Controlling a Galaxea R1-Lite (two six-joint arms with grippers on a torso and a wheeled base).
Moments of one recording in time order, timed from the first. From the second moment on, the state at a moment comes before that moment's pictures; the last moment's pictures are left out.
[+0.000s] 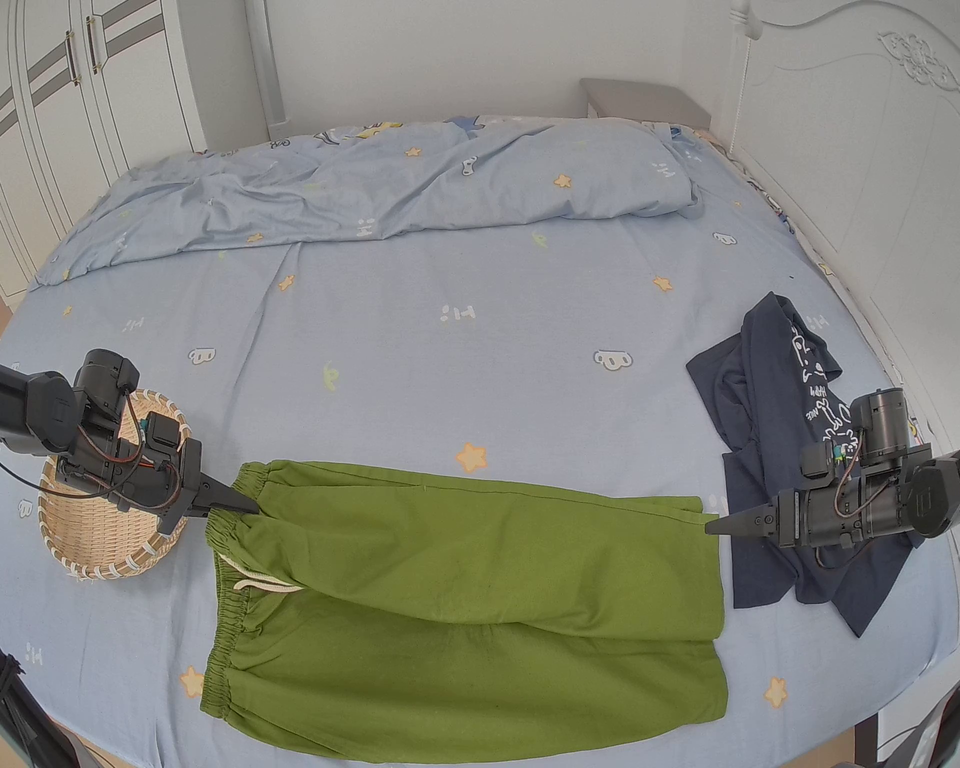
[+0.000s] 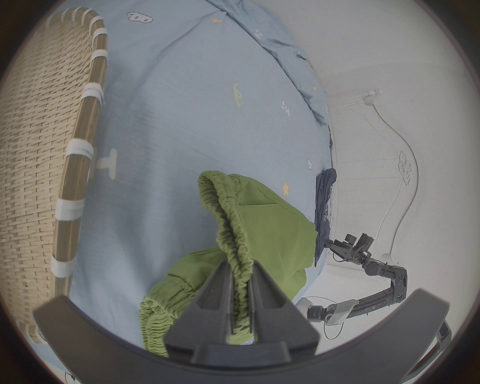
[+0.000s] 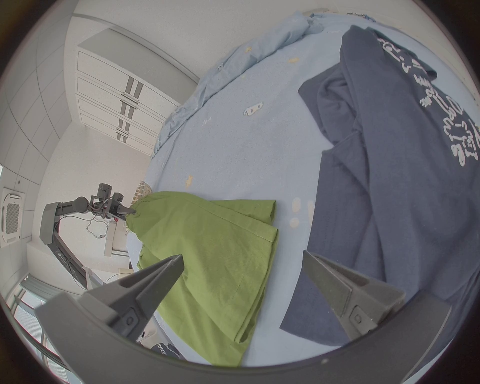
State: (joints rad) left arm 0.14 1.86 -1.11 0.35 -0.79 -0.18; right arm 0.06 1.77 -0.69 -0.25 0.64 0.12
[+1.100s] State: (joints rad) left arm 0.14 2.12 -1.34 0.35 -0.79 -0.24; right arm 0.06 1.82 -0.67 -0.27 0.64 0.12
